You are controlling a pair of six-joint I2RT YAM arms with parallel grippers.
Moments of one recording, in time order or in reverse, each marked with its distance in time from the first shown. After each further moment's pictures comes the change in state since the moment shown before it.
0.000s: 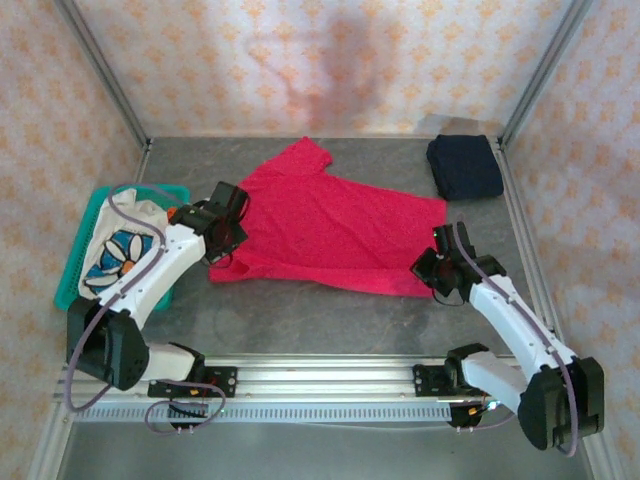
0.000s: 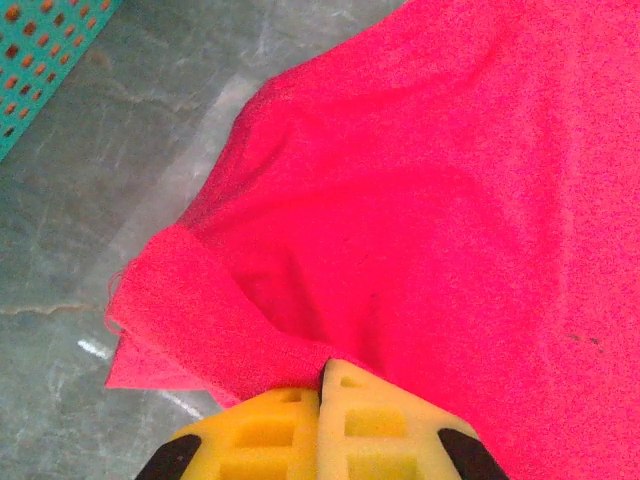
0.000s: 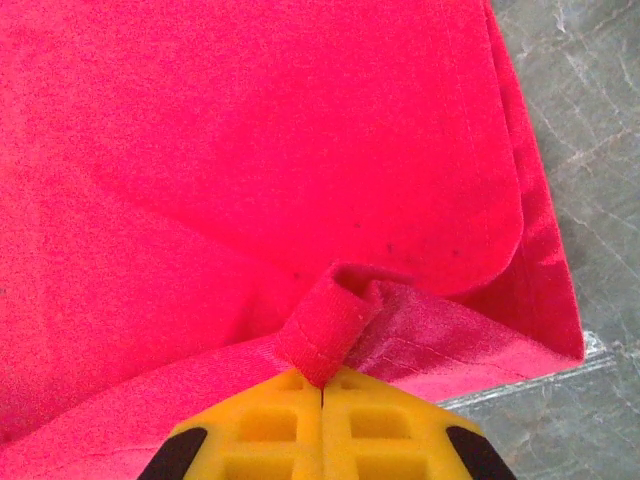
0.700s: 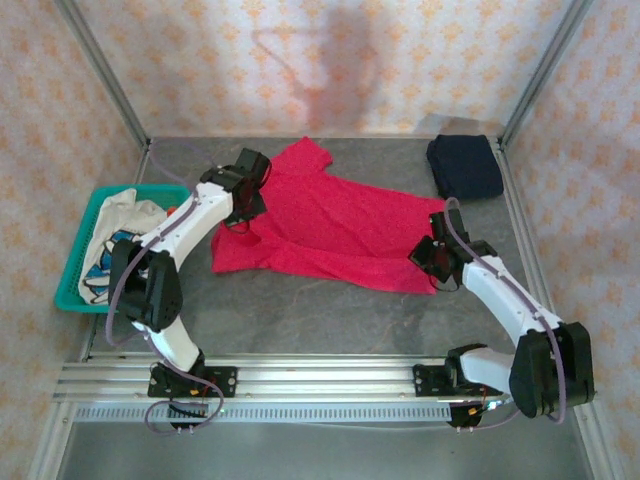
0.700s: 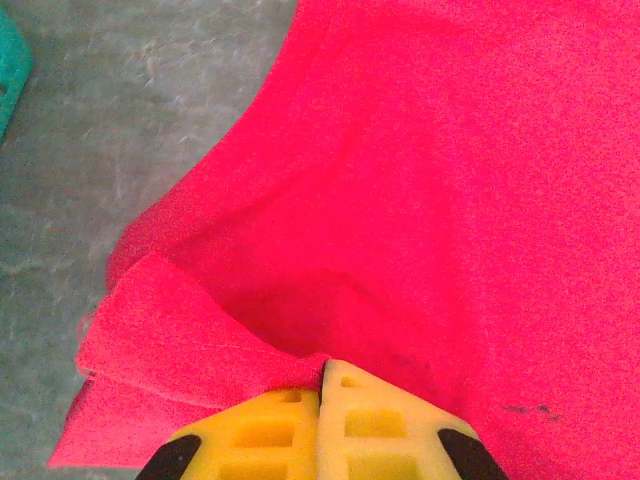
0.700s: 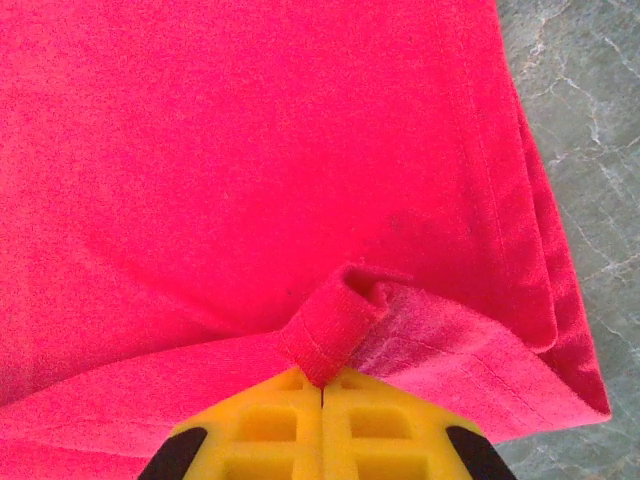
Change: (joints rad) left arm 0.000 0.367 0.348 0.020 -0.013 0.245; right arm -0.026 0.172 0.060 0.101 0.034 -0.050
